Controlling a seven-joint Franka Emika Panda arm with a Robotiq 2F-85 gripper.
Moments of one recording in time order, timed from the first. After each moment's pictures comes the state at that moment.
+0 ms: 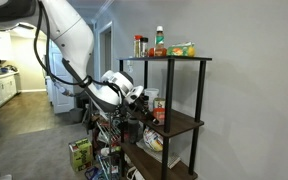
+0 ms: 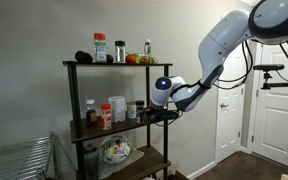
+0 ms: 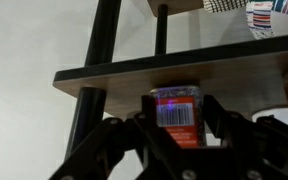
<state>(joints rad) -0.03 0.31 0.07 -2.02 -1.47 2.66 1.81</state>
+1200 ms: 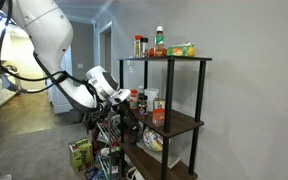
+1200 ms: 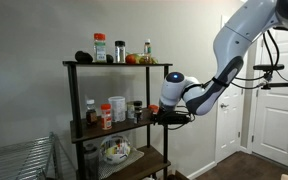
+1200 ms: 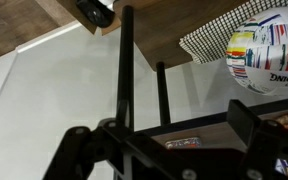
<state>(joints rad) -0.04 0.12 0.08 -2.30 -1.16 2.76 1.70</state>
